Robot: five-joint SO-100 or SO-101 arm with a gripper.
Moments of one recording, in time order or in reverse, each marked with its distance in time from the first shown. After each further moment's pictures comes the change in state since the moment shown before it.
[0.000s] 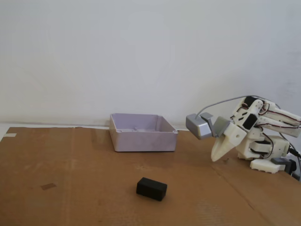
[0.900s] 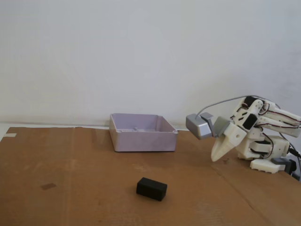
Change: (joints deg) arm 0.0 0.0 0.0 -0.1 0.0
